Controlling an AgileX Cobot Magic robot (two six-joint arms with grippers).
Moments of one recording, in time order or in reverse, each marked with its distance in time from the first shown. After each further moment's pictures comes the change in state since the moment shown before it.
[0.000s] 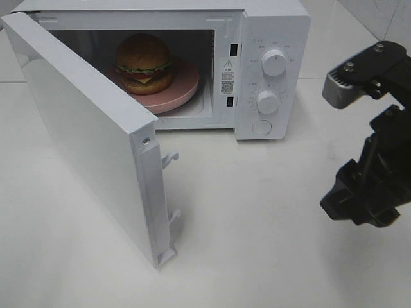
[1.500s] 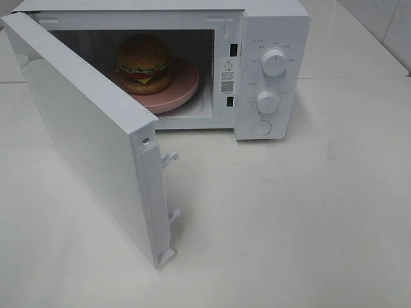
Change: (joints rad) left arm 0.000 0.000 0.000 0.000 0.000 0.000; right arm -0.417 -1.018 0.228 -0.019 0.215 0.082
